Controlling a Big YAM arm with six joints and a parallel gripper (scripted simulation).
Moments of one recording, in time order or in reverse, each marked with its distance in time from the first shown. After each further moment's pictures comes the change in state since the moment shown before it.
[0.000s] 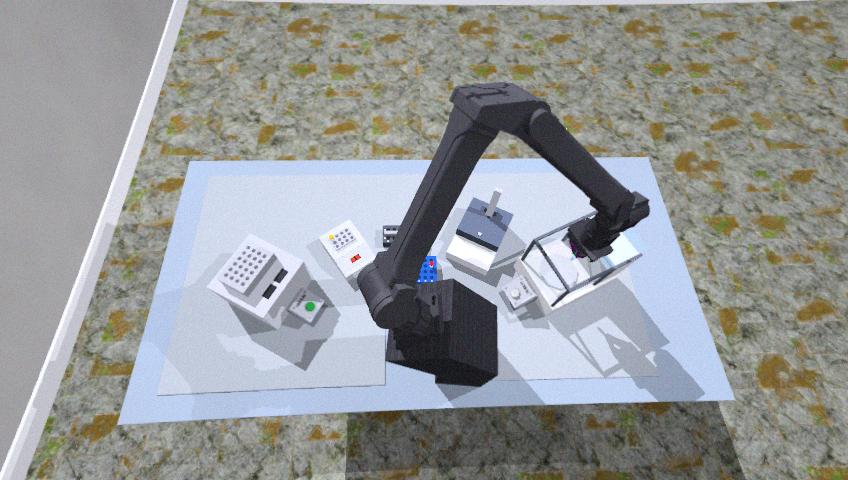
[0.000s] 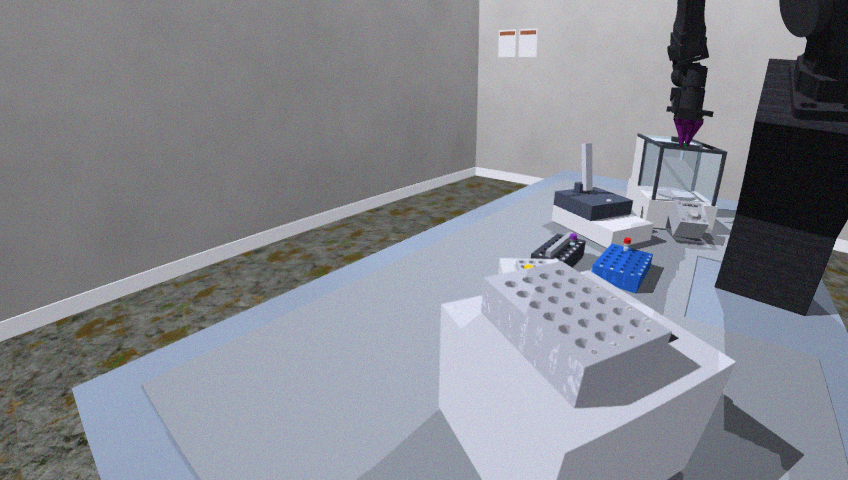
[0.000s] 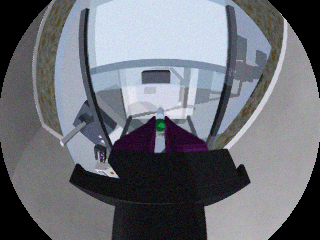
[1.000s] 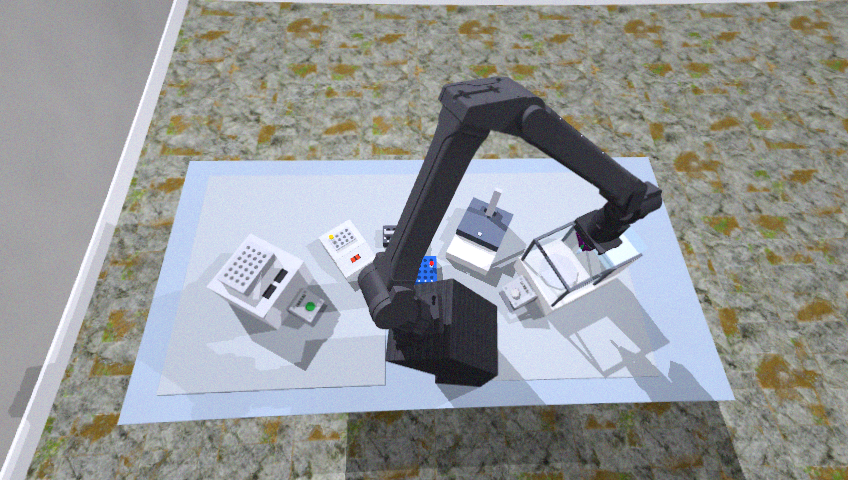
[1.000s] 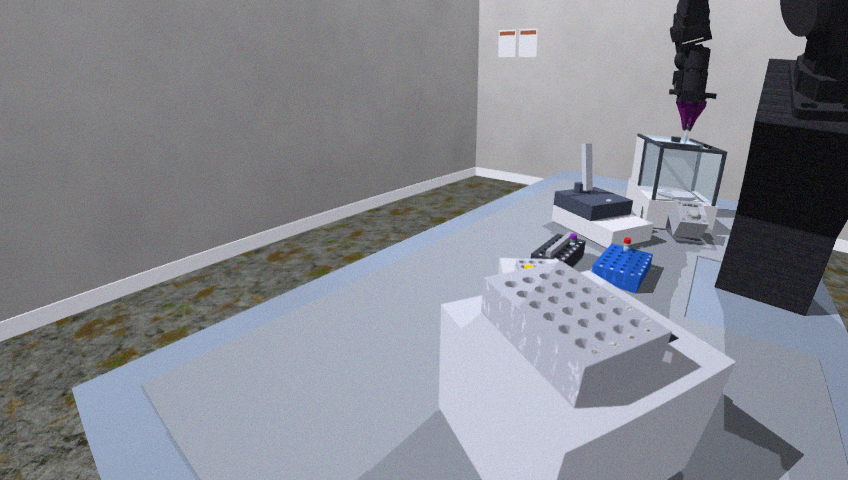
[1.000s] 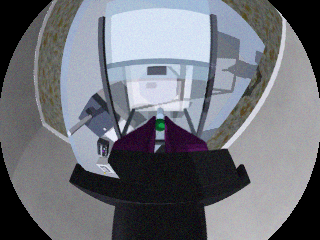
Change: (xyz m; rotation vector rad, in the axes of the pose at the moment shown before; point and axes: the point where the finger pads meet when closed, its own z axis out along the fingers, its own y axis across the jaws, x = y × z) arm -0.001 -0.001 -0.044 0.000 -0.003 0.000
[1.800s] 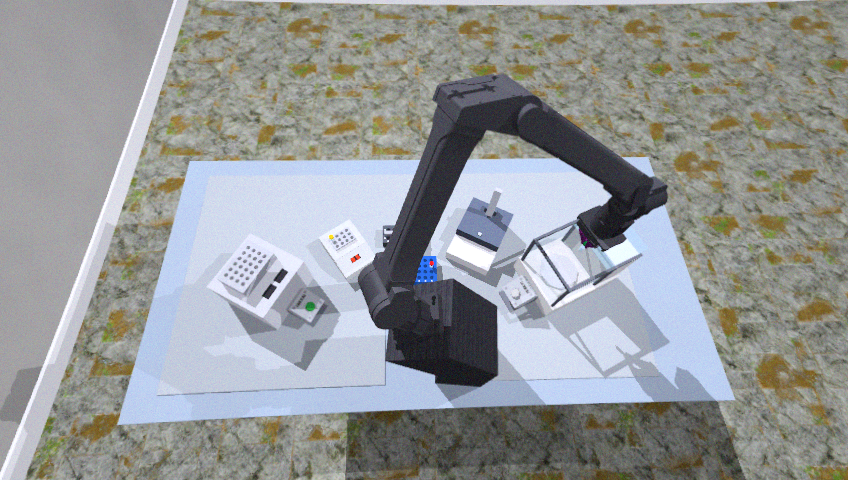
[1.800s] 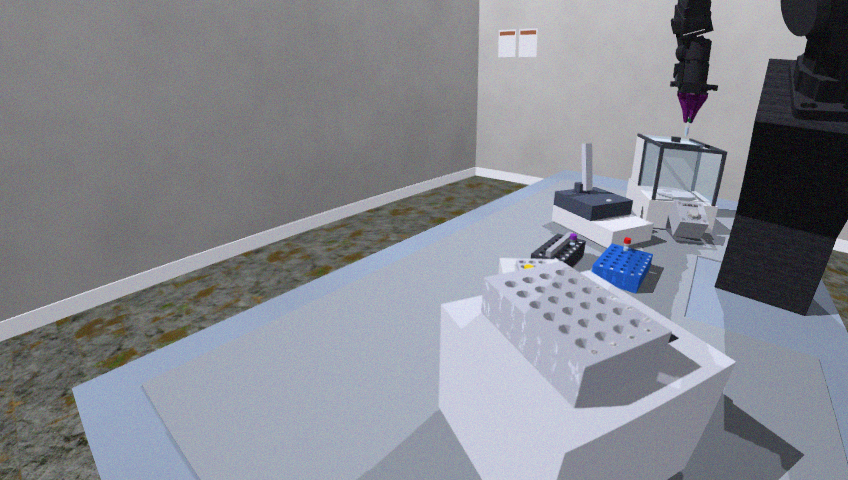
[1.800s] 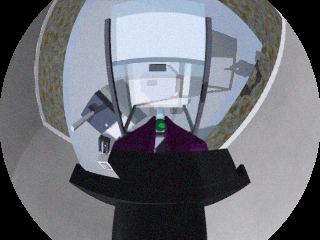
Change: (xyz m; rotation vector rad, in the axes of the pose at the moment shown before) arm 0.001 0.000 -0.020 0.000 0.005 -0.001
